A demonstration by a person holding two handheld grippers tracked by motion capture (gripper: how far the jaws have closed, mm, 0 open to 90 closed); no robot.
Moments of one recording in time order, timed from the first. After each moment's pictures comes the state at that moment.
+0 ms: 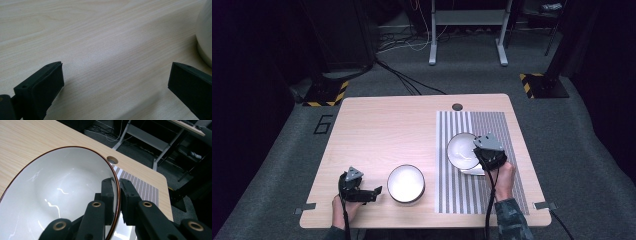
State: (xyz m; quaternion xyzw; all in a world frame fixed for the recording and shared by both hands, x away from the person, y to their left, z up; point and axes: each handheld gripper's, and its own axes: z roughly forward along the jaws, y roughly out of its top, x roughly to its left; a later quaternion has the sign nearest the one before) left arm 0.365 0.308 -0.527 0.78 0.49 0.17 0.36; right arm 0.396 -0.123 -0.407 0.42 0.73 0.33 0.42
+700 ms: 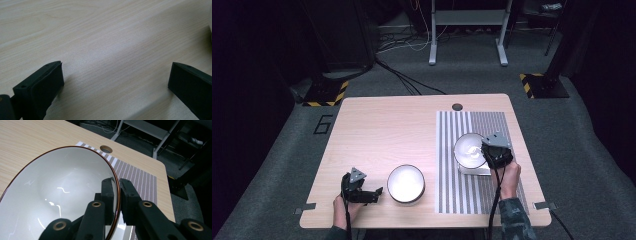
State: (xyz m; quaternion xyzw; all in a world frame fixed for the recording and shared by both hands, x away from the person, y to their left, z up) left arm 0.365 0.302 -0.531 0.79 0.48 0.19 0.34; right arm 0.409 -0.145 -0.420 0.46 0.73 0.33 0.40
